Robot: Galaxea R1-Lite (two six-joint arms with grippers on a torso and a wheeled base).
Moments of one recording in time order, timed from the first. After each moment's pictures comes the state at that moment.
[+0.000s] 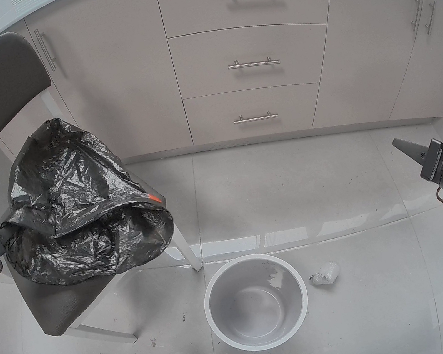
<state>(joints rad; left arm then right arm) 0.56 1.66 -0.70 -0.67 -0.90 -0.18 0.25 1.38 -0.44 -0.97 0.11 0.43</state>
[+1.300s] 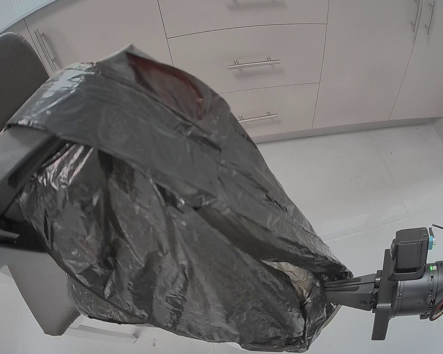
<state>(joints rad) -0.75 1.13 -0.72 -0.72 -0.42 -0.98 0.85 1.49 -0.28 -0.99 0.12 0.23</state>
